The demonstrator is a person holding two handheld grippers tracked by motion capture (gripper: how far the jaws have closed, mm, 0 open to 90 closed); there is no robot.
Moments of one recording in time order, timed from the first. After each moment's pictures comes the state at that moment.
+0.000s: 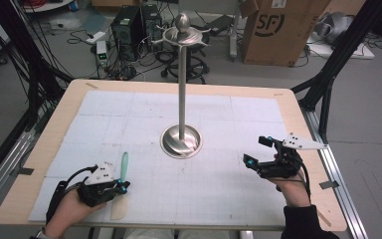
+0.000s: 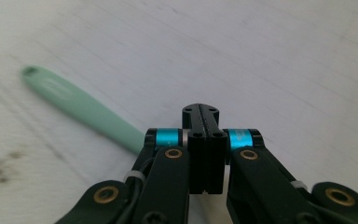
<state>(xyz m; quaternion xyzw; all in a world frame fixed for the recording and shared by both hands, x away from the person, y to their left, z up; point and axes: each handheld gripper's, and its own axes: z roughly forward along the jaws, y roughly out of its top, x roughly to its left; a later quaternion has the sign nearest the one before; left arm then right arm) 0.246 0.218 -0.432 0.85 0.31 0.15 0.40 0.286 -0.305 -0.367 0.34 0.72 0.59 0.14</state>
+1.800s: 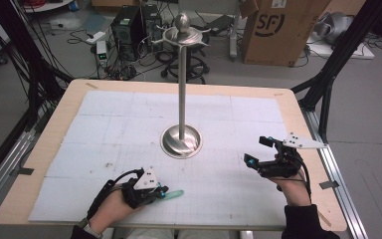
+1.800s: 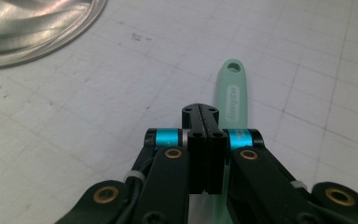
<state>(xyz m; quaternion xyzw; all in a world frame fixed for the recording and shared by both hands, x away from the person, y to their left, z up) 0.244 0.105 -0.443 0.89 0.20 0.11 0.40 0.289 -0.308 -0.371 0.34 0.72 0.58 0.13</state>
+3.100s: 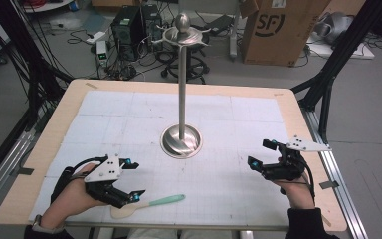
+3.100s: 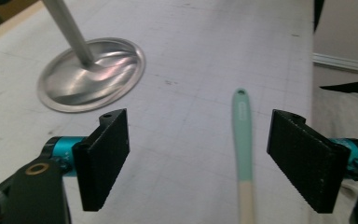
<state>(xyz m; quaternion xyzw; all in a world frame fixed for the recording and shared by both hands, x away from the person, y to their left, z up) 0.244 0.178 -0.379 0.87 0.13 0.11 0.46 0.283 -0.319 -0.375 0.36 0.72 0.58 0.13</state>
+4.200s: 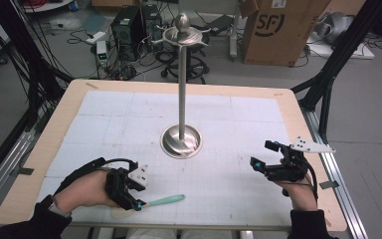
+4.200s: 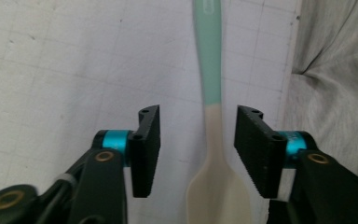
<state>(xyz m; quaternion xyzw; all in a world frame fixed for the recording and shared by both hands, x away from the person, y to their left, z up) 0.259 0.132 -0.390 0.97 0.09 0.00 0.21 0.279 -0.324 -0.375 0.36 0.72 0.58 0.12</state>
